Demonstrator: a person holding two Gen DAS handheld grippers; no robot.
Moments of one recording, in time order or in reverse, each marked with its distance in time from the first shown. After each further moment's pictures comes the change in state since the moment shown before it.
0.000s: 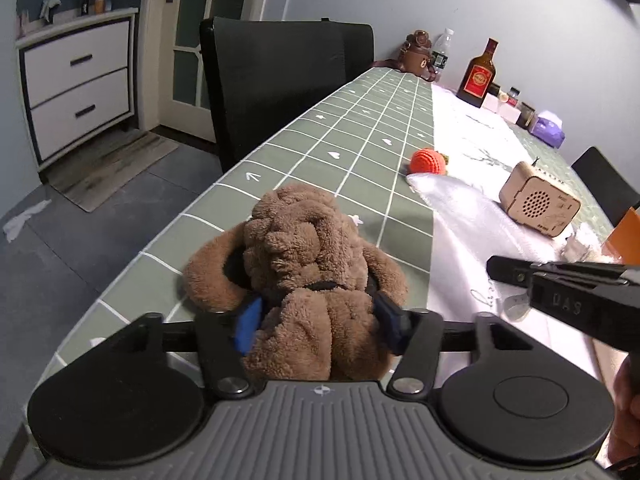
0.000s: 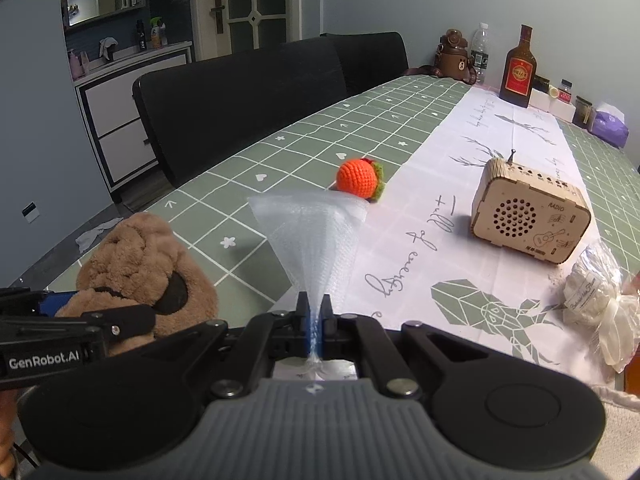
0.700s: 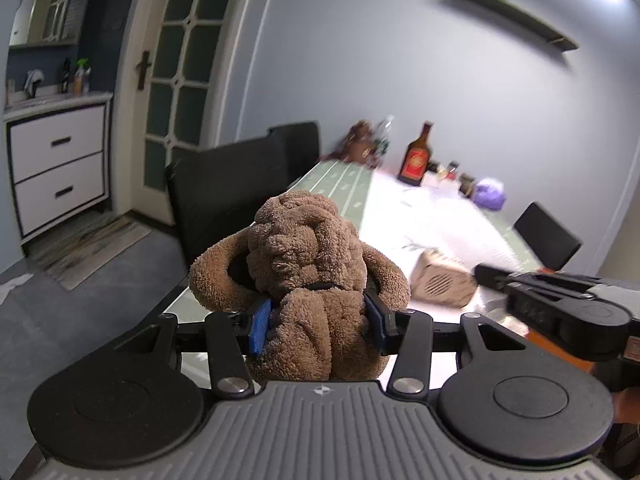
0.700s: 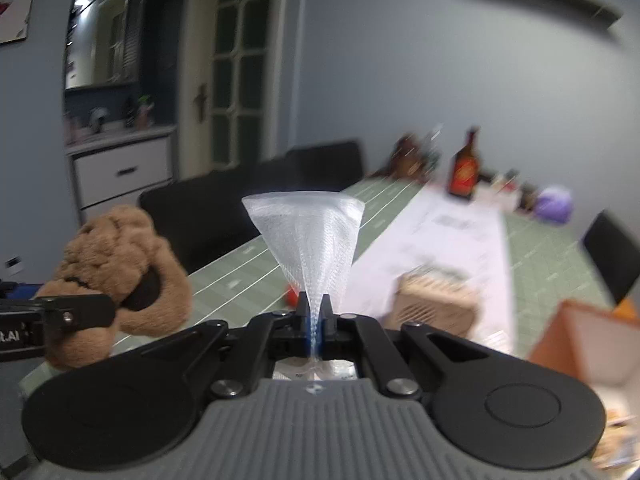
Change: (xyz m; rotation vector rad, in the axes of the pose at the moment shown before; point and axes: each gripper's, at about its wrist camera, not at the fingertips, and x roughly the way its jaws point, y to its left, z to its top) left arm -0.113 -0.054 0.019 0.051 -0.266 -0.109; right arm -0.134 -0.017 0.009 -0.027 -0.315 -0.145
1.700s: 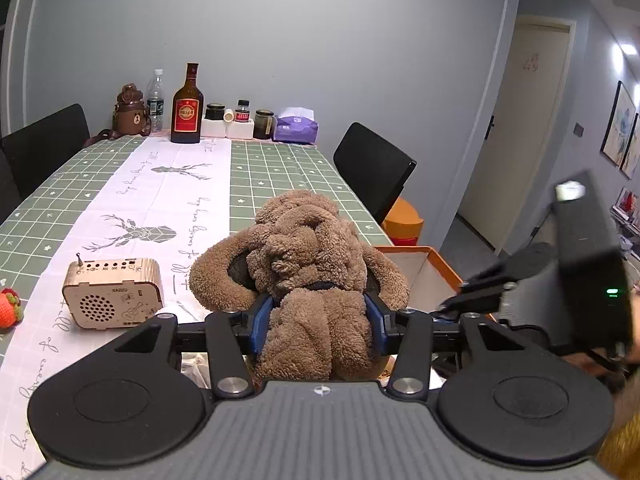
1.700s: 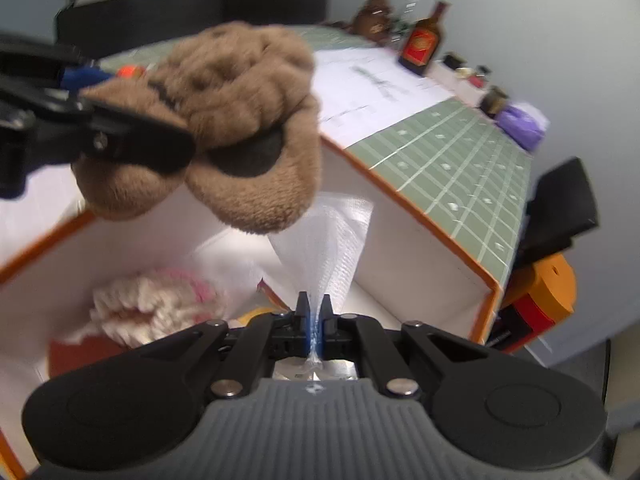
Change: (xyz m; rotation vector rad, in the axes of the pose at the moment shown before) left arm 0.131 -0.303 -0.023 0.262 0.169 -0.380; right arm 0.039 -0.315 -0.057 -0.324 0.491 0.095
